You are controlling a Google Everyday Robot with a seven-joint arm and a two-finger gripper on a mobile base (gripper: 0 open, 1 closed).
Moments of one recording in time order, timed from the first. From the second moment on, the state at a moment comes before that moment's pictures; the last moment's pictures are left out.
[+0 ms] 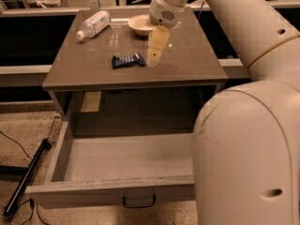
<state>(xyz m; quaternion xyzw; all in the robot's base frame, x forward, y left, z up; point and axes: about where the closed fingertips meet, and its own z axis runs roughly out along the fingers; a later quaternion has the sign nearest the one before) 0.683 -0.014 0.912 -0.70 0.69 0.09 0.18</state>
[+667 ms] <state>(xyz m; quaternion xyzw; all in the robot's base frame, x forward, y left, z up) 0.715 0.047 0.855 -0.68 0.69 0.15 0.19</state>
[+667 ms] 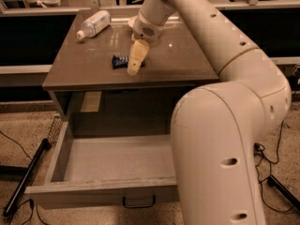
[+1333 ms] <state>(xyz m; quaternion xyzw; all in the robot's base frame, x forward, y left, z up) 0.730 0.072 0.831 -0.67 0.70 0.17 0.18</state>
